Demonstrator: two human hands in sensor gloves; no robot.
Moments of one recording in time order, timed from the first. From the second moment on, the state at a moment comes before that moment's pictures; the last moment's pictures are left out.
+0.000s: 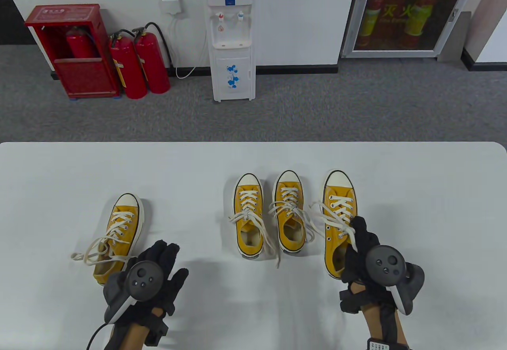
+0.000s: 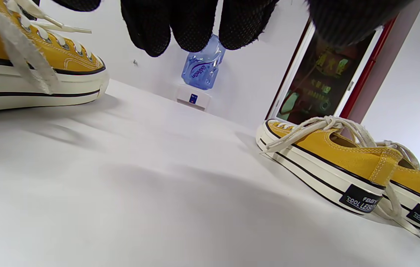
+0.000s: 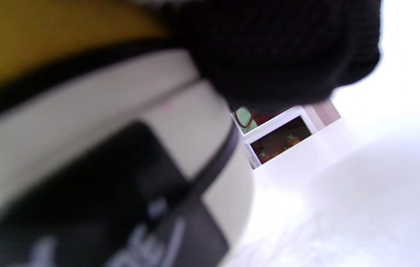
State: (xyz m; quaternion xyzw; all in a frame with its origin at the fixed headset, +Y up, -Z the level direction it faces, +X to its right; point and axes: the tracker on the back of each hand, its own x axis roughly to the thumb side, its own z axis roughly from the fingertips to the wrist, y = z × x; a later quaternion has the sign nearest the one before) left_hand -0.254 -0.718 -0.259 0.00 -0.04 0.18 0.98; right_hand 0.235 -0.691 -0.277 -0.10 -0.19 0.94 0.26
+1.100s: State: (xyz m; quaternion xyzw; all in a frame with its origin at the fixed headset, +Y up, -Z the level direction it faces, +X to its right) left_hand -0.254 -0.722 -0.262 -0.02 -0.04 0.17 0.98; right_hand 0.221 -0.753 -0.377 -0.15 -0.10 0.95 0.24
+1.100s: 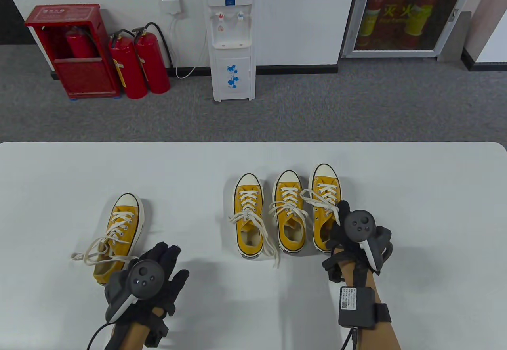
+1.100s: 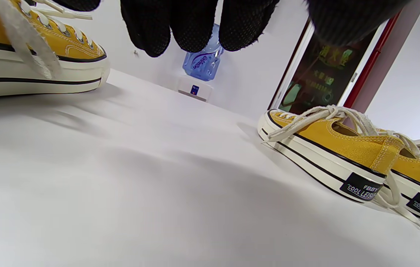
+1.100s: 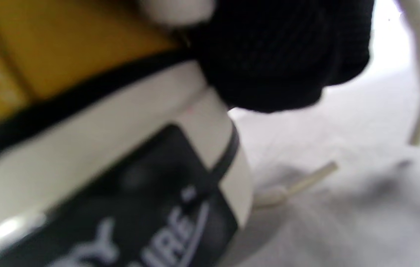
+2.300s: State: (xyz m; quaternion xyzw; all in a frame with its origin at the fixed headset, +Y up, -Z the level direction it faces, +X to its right) left_hand -0.247 -0.717 -0.259 0.00 -0.06 0.17 0.98; right_hand 0.197 -0.709 -0.264 0.03 -0.11 0.98 0.18
